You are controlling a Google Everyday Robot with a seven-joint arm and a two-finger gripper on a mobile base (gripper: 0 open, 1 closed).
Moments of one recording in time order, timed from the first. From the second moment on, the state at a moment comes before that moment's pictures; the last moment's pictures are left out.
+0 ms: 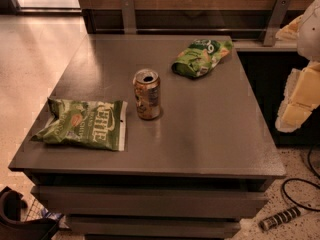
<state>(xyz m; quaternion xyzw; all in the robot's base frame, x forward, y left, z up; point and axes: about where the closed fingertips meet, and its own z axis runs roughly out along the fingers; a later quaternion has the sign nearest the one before) 0.438 -0.214 0.986 -0.60 0.78 -0.05 0.17</state>
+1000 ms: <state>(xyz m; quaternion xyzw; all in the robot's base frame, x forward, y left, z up) 0.505 -0.217 0.999 -0.52 0.83 -0.01 0.22</state>
